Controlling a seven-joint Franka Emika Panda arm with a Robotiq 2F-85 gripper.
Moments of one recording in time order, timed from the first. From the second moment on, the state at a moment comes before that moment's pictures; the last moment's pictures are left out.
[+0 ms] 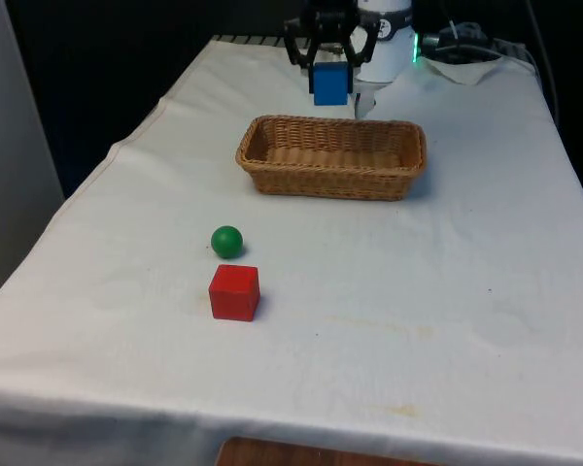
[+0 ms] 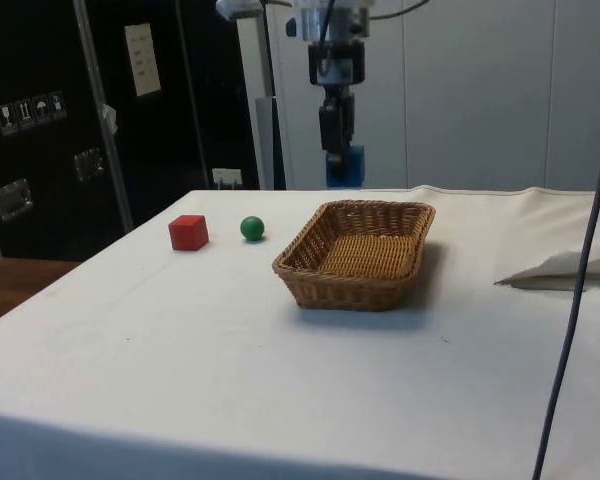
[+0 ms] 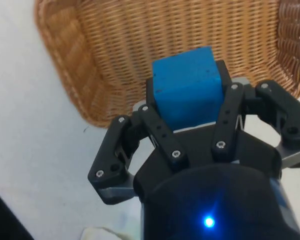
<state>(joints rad) 0.29 -0.11 -0.44 -2.51 -0.04 2.46 -0.22</state>
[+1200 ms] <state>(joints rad) 0.29 0.15 -0.46 -2.66 0.00 2.89 -0.29</state>
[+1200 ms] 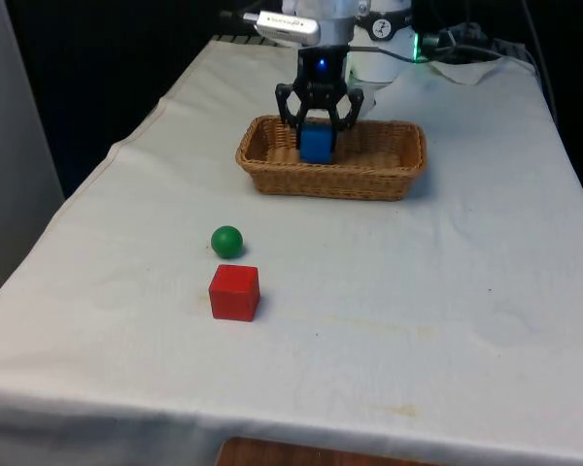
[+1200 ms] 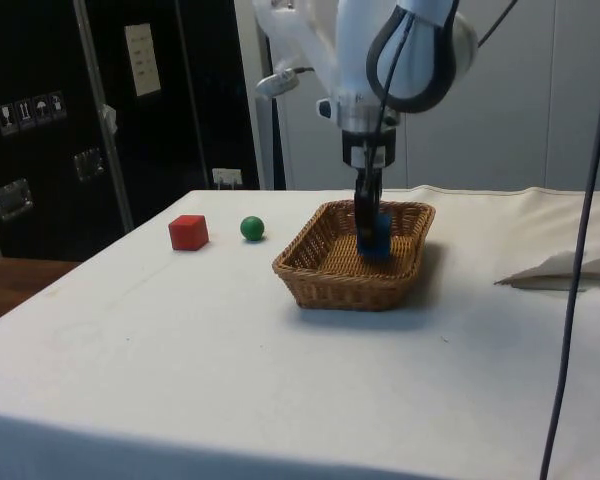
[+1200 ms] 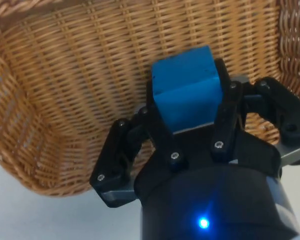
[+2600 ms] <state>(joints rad) 0.29 0.00 -0.49 -2.61 -0.01 2.74 -0.29</state>
